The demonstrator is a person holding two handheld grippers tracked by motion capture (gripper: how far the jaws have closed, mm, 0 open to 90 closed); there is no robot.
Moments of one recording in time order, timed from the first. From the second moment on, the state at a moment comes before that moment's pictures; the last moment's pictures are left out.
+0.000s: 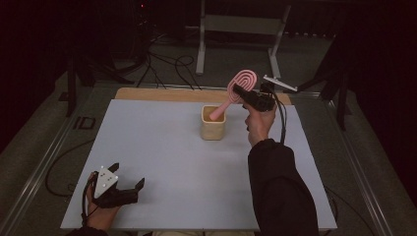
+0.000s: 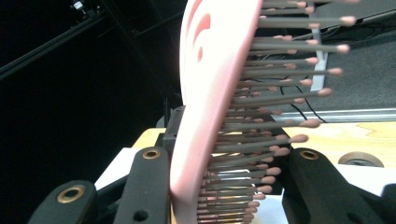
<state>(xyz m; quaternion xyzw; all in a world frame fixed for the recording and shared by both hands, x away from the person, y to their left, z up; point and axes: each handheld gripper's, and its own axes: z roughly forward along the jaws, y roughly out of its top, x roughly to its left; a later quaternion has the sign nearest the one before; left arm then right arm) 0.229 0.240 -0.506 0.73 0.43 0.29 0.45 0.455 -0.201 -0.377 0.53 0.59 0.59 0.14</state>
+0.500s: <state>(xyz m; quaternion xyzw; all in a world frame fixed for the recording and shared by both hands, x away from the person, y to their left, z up) 0.229 0.239 -0.506 0.73 0.43 0.29 0.45 0.455 -0.196 -0.387 0.53 0.60 0.59 0.13</state>
